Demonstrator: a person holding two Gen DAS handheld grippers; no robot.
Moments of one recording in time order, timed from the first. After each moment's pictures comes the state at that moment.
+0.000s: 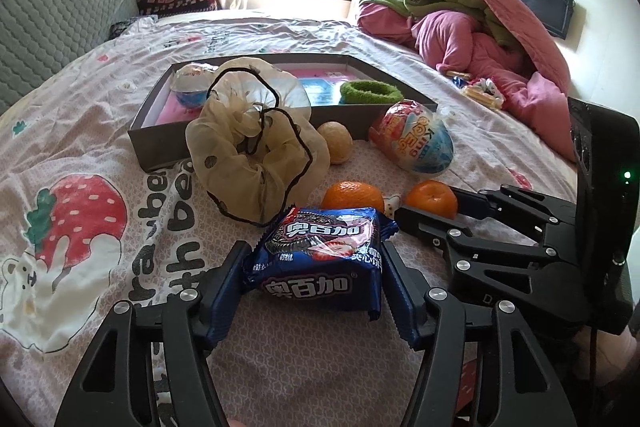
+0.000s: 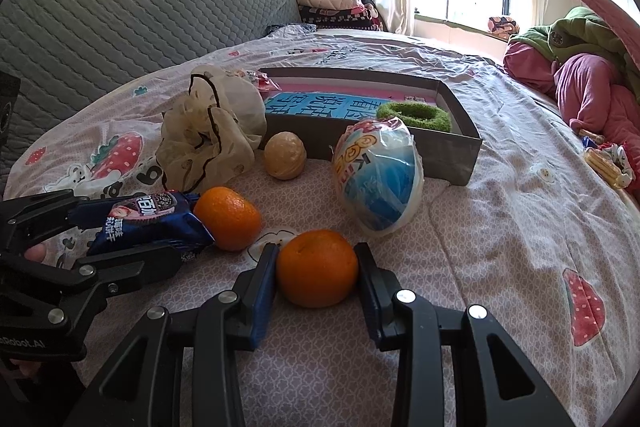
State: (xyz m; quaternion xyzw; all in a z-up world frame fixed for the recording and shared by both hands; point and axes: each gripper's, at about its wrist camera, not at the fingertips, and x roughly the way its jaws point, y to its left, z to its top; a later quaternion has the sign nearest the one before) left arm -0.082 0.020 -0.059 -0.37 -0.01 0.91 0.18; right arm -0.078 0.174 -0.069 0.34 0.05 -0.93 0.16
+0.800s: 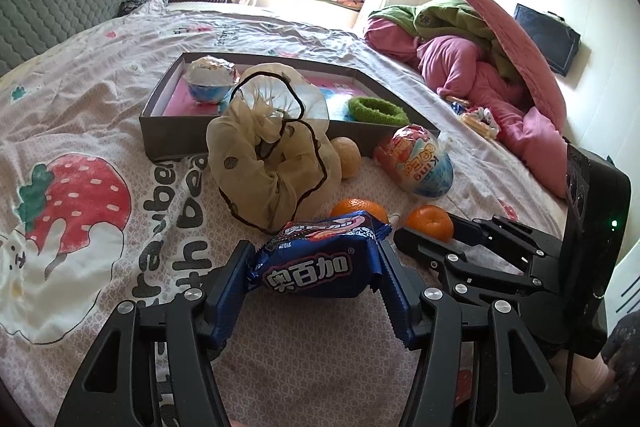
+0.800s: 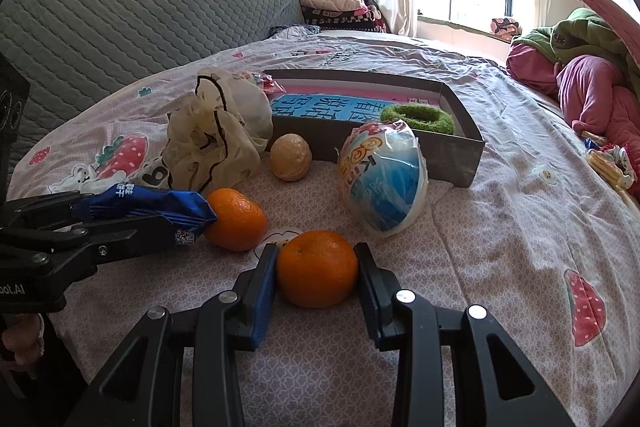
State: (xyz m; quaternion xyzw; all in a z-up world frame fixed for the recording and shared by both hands) left arm -0.088 0.000 -0.057 -0.37 -0.08 0.91 0.19; right arm -0.077 0.172 -0.068 0.34 0.05 -0.92 0.16
